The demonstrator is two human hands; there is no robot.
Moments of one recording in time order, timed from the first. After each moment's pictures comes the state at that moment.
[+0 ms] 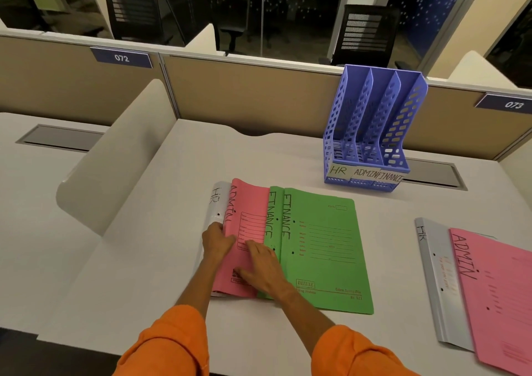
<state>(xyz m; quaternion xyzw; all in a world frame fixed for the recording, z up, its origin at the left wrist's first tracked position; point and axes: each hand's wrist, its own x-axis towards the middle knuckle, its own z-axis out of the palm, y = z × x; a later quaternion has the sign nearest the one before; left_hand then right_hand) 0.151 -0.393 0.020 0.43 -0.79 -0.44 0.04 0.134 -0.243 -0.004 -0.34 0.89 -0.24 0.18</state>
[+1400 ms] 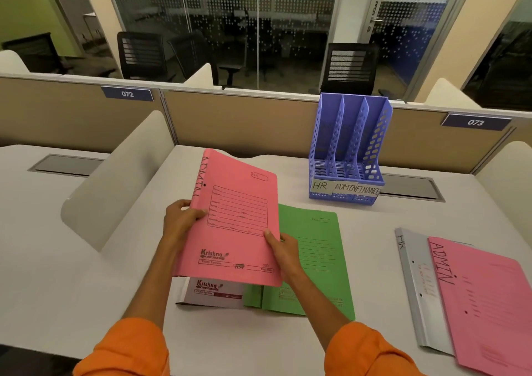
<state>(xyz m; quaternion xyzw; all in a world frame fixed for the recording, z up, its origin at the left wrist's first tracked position) 0.166 -0.424 0.134 0.41 -0.67 -0.60 0.17 0.083 -0.186 0.055 0.01 0.70 -0.67 0.24</state>
